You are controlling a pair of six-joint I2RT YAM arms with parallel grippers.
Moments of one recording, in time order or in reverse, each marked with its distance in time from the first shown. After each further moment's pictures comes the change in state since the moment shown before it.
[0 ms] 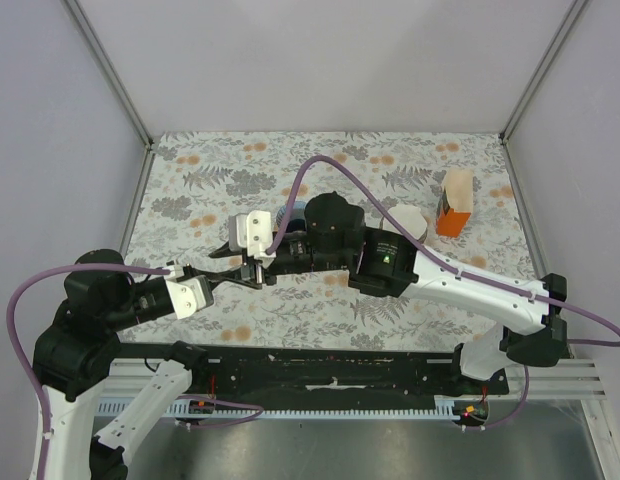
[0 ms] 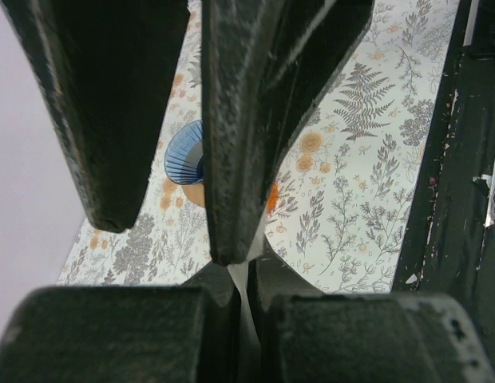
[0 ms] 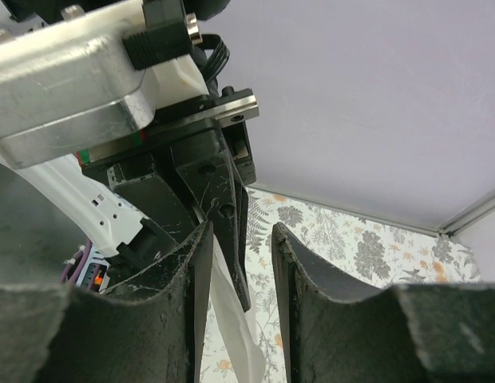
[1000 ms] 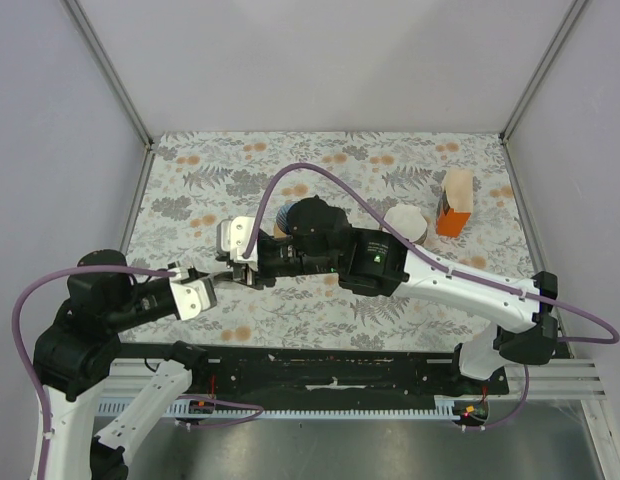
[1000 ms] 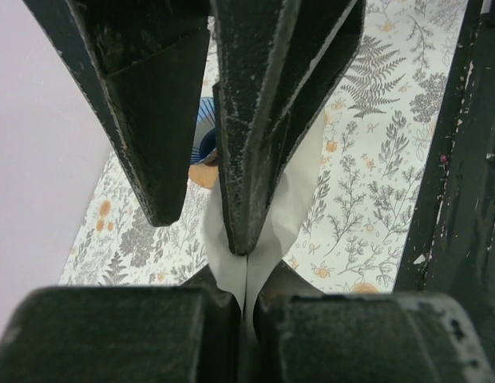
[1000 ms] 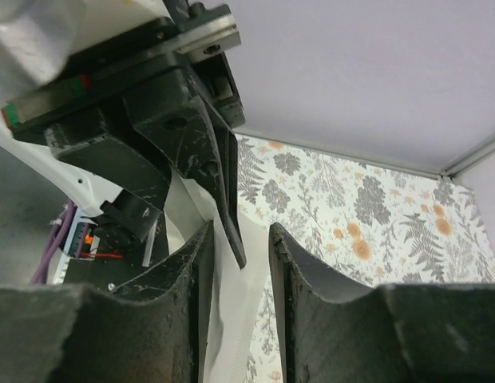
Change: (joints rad) left arm 0.000 0.000 0.000 -0.042 -0.036 0.048; right arm 0.001 0.042 0.029 -0.141 0.087 -0.026
